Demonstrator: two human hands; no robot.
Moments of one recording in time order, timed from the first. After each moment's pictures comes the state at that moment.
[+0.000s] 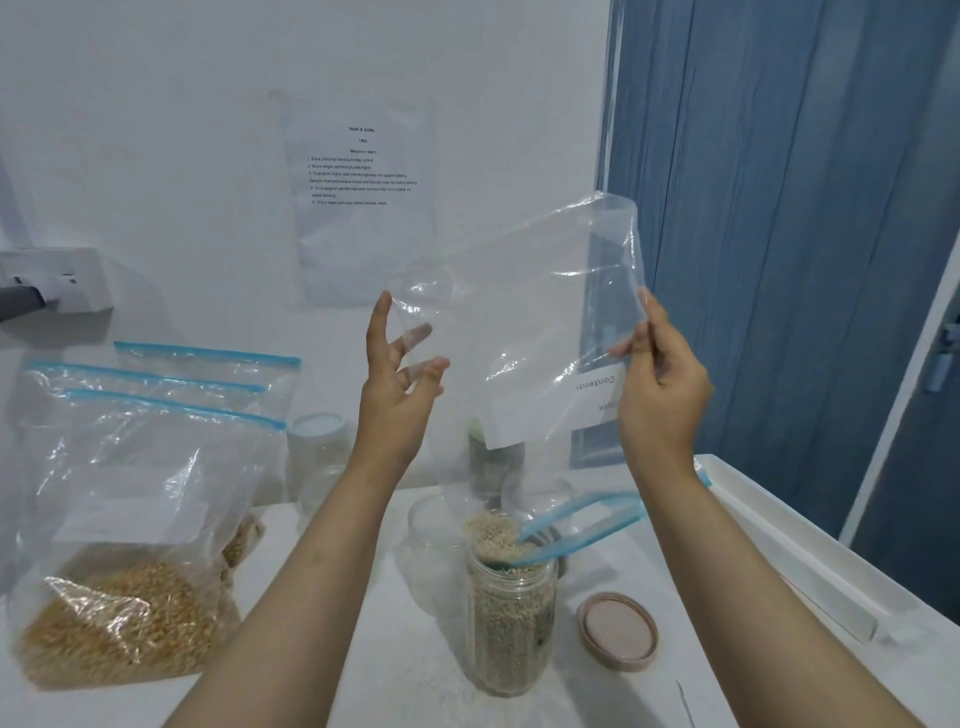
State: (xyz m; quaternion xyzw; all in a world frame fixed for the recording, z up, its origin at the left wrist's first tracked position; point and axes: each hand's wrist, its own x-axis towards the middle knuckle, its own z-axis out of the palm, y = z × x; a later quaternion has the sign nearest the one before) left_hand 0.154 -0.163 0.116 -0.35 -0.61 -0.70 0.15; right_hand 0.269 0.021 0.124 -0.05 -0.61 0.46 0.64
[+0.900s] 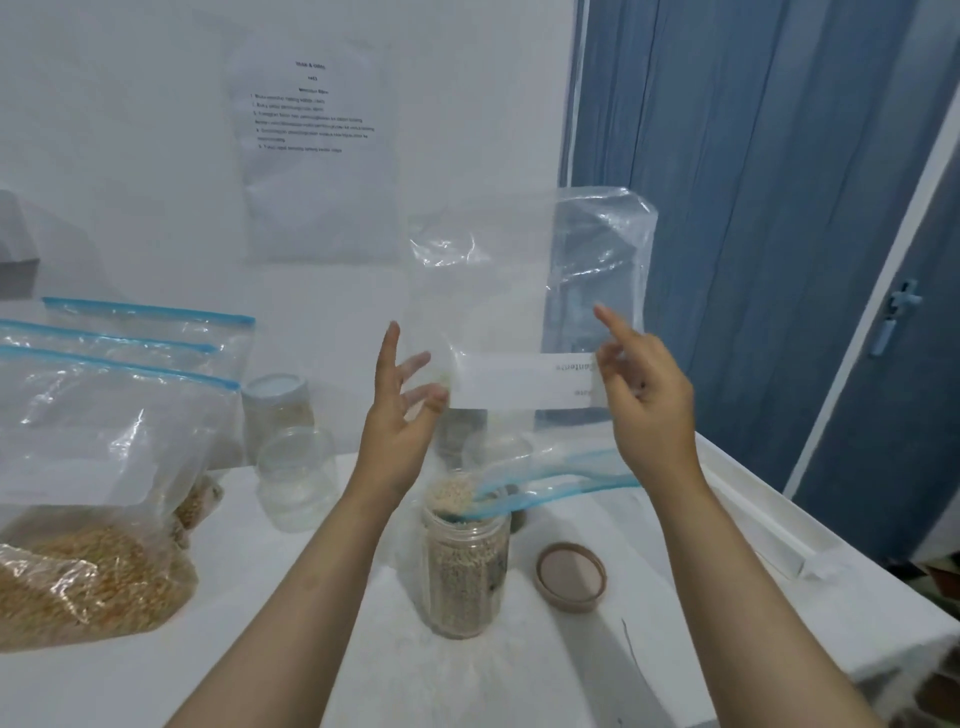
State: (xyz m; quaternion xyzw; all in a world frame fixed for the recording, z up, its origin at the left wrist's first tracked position) left_hand 0.185 -0.137 0.051 -0.34 -0.64 -0.68 0.08; right_hand 0.316 0.055 0.081 -0.02 -0.75 0.35 0.55
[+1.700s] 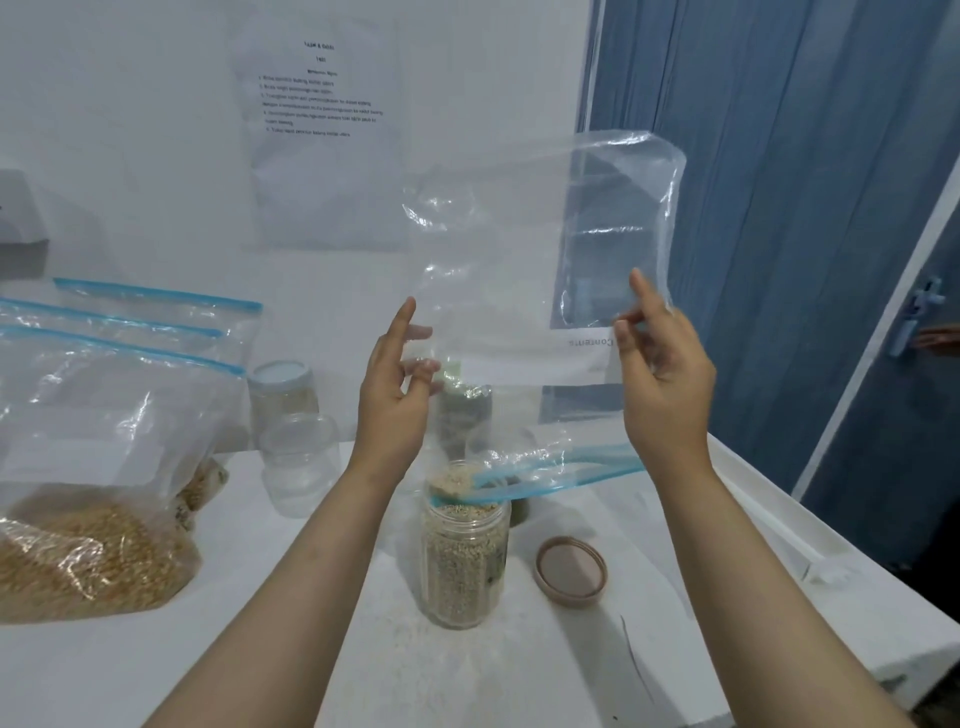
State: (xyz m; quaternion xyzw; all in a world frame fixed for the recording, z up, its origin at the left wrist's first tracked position) left_hand 0.179 -0.129 0.061 -0.32 -0.62 -0.71 0.13; right_hand 0.311 0.057 0.091 0.01 -0.71 0.37 0.60
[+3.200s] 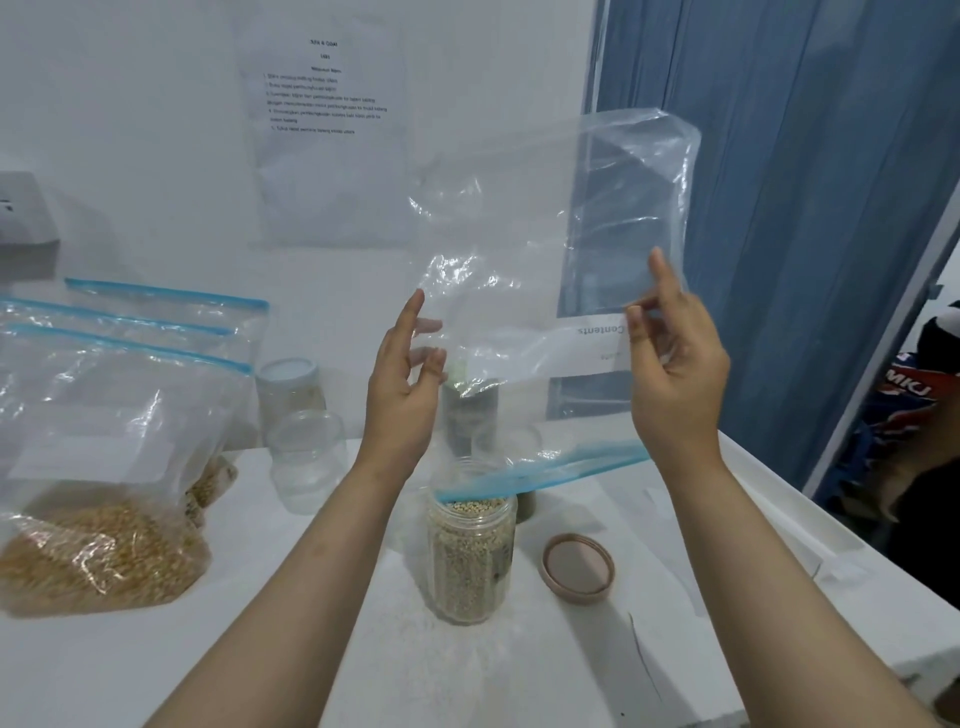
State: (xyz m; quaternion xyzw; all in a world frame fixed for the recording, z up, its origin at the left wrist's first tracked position) left_hand 0.183 -0.128 0.066 -0.32 -0.62 -0.70 0.14; right_hand 0.312 0.057 0.096 0.03 -0.70 0.33 0.63
